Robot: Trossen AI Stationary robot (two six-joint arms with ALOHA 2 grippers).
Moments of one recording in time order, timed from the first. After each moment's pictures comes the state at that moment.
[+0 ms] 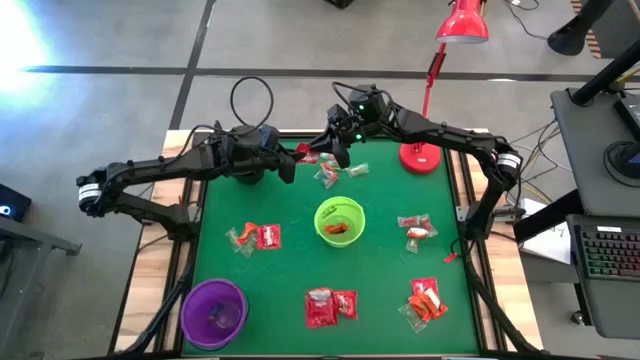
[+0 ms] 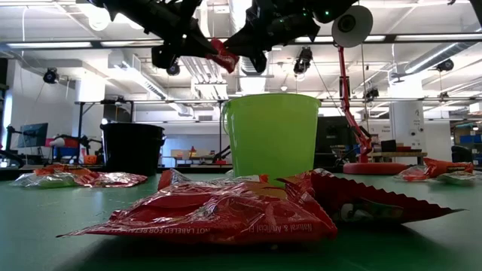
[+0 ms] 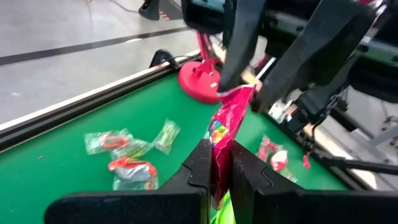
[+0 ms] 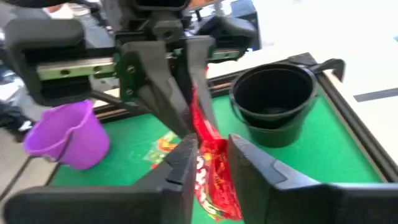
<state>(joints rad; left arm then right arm) 0.33 1.22 0.98 -0.14 -0.06 -0.52 -0.49 1.75 1.55 -0.20 -0.60 0.07</state>
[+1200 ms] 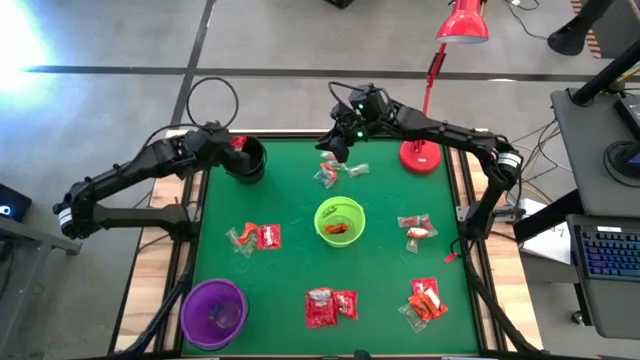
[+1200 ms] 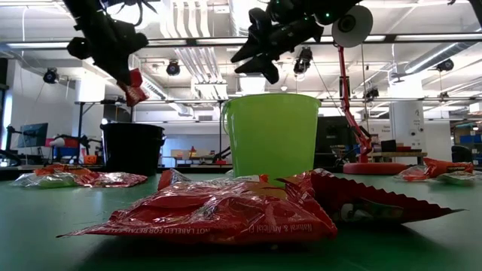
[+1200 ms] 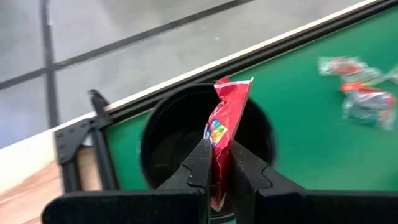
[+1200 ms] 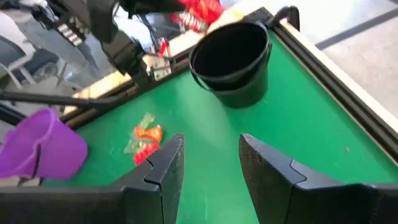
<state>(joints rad) 0.52 0.95 0.98 -0.93 -0.49 -0.45 -0.51 1.75 1.55 -0.34 -0.50 0.19</state>
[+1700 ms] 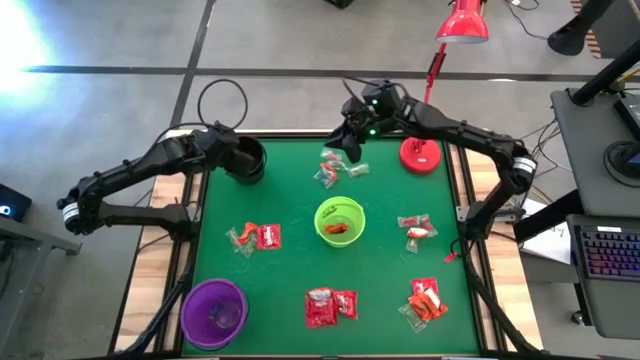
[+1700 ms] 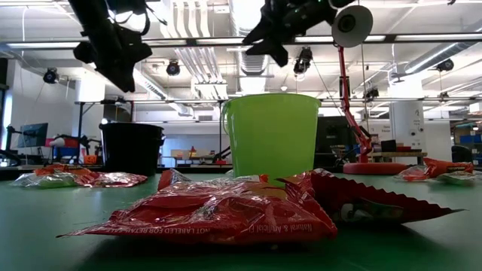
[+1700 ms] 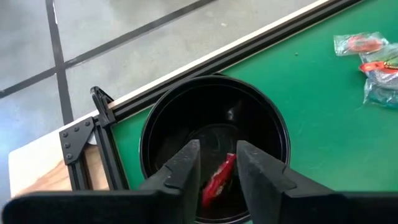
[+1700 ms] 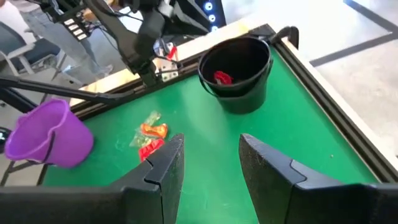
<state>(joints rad) 0.52 1.01 0.98 -0.92 -0.49 -0.41 -0.51 1.63 1.55 -0.42 -0.50 0.11</state>
